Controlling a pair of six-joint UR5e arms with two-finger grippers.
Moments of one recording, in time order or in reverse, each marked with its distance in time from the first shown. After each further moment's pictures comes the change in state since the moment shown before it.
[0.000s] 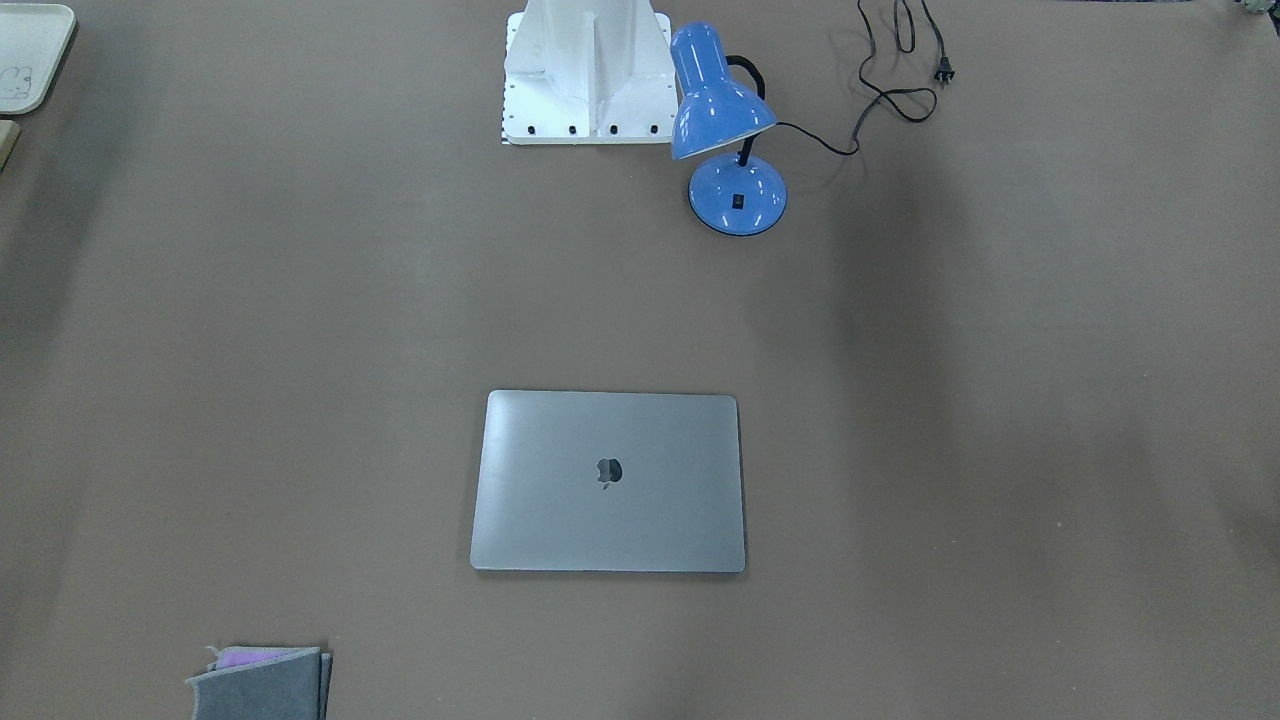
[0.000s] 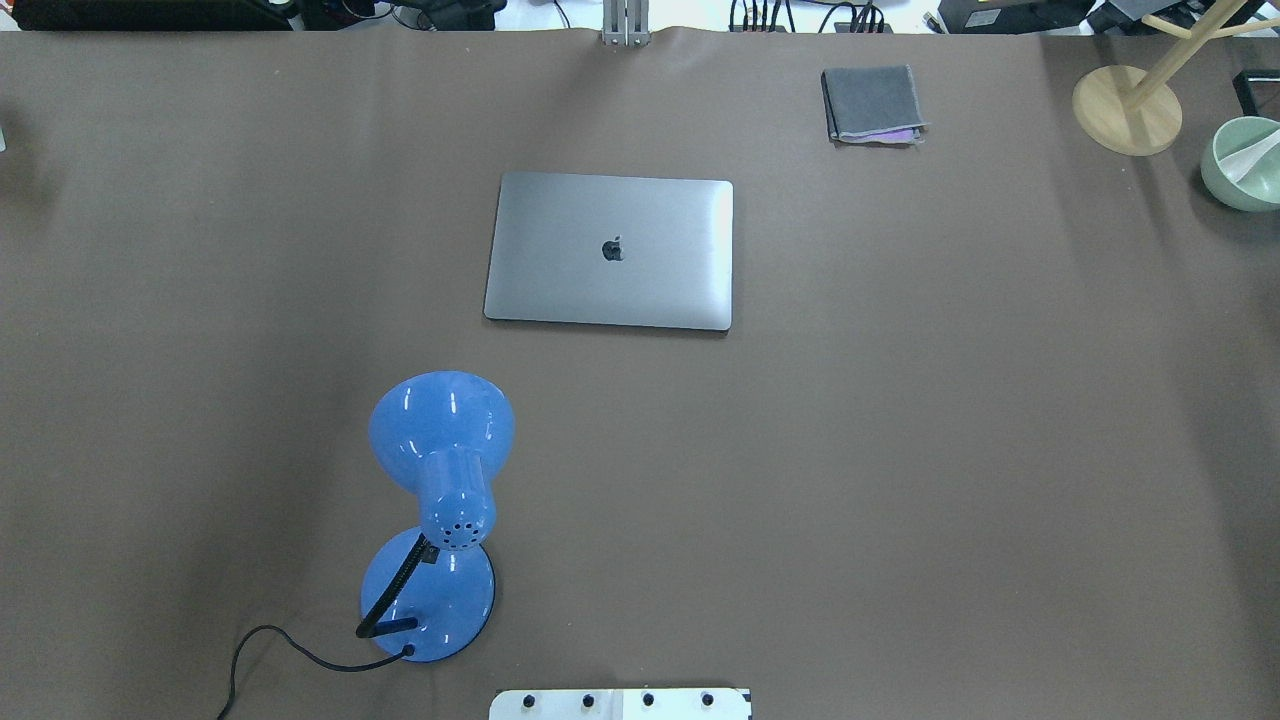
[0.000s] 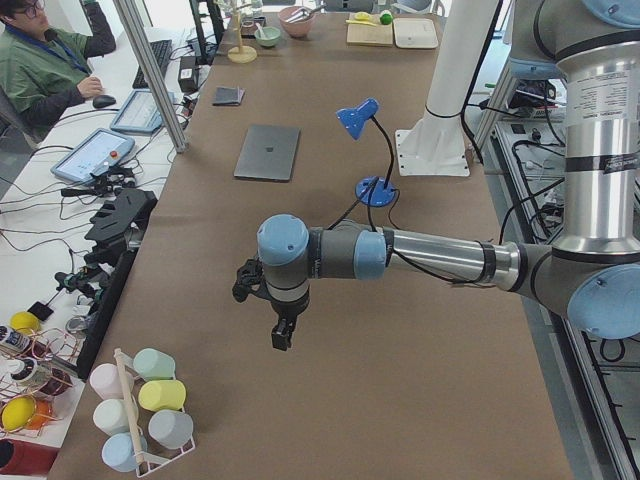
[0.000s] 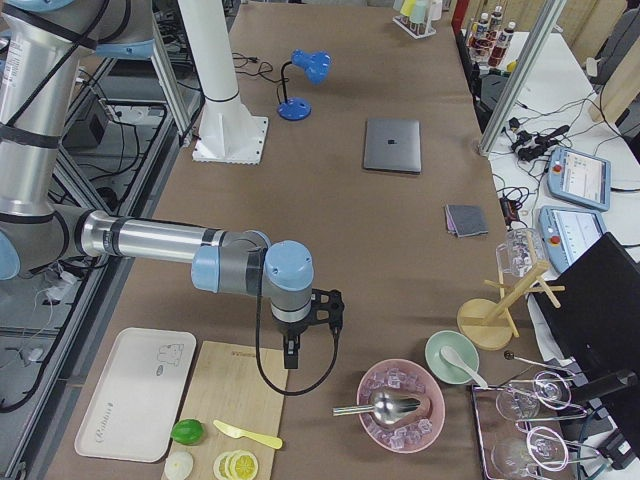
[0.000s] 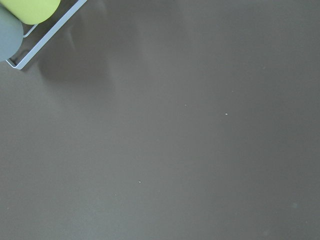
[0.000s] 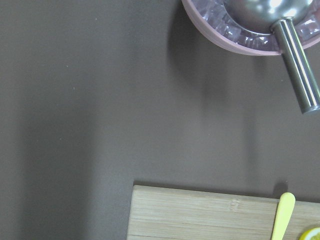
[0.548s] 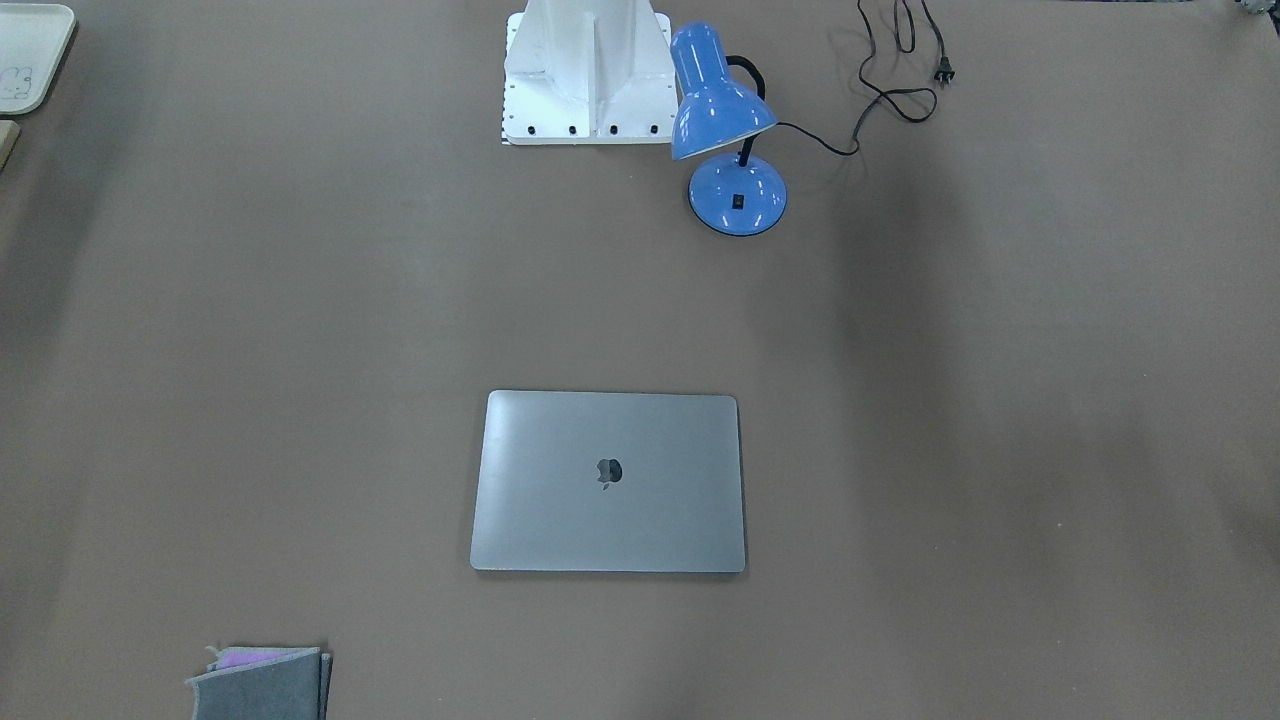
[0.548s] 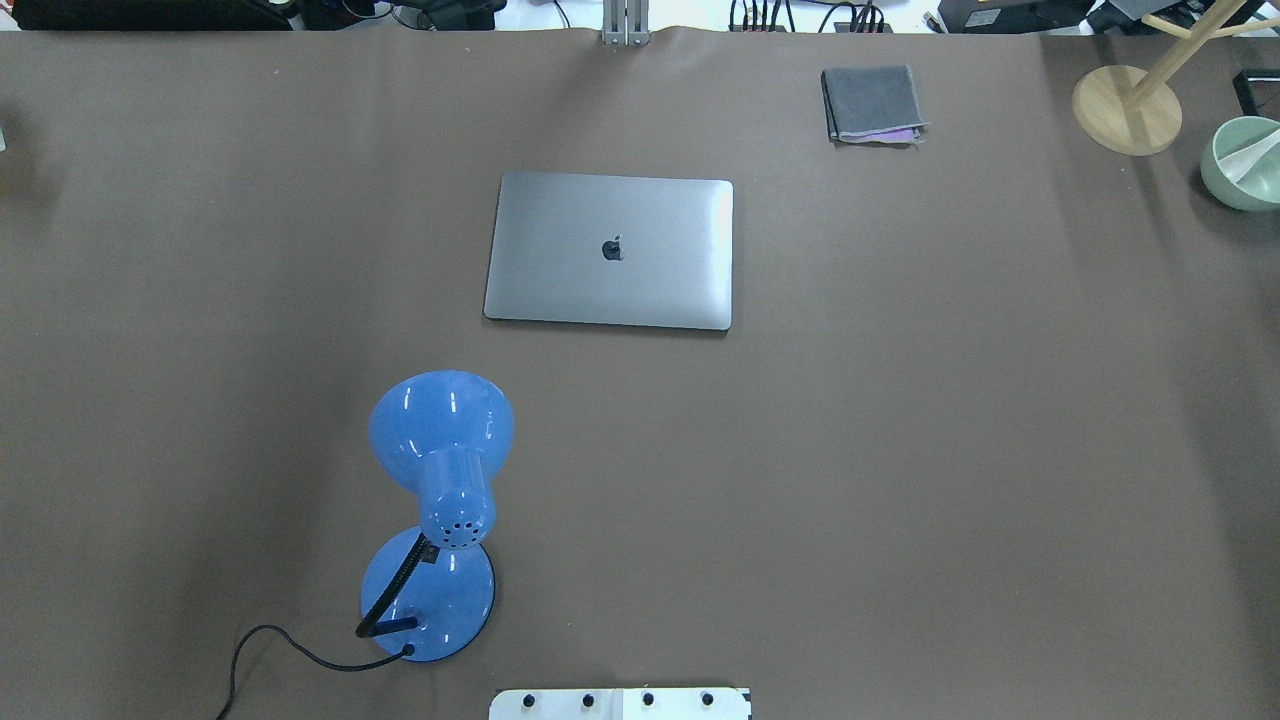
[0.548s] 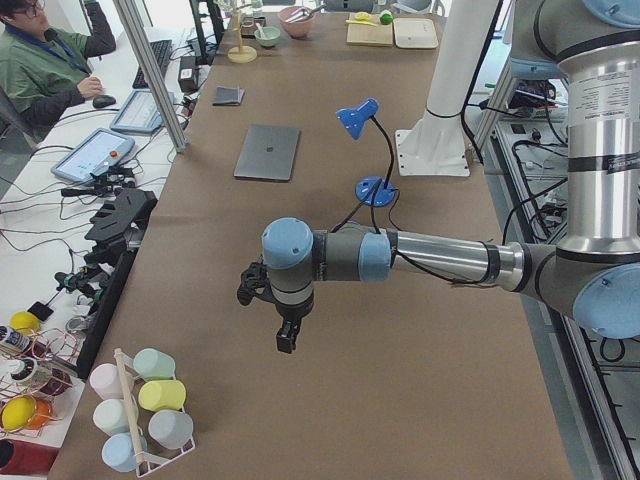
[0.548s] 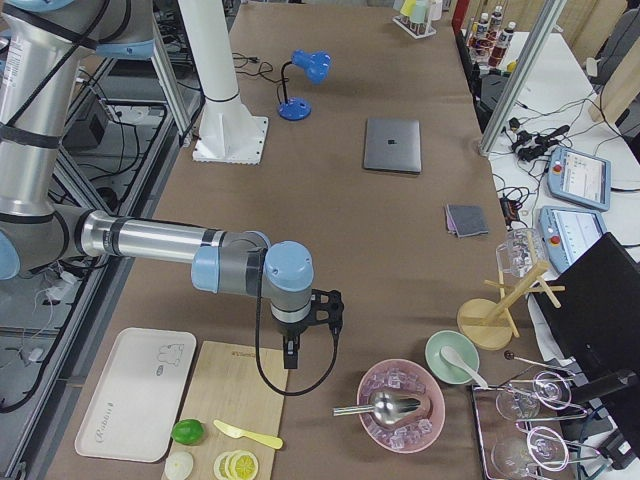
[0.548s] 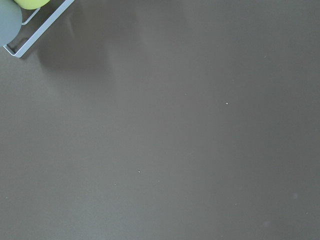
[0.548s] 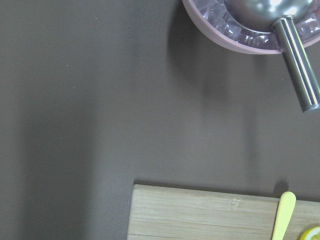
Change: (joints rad) left arm 0.000 0.009 0.000 0.000 0.001 -0.001; right arm 0.000 -0.006 0.000 -0.001 0.002 0.000
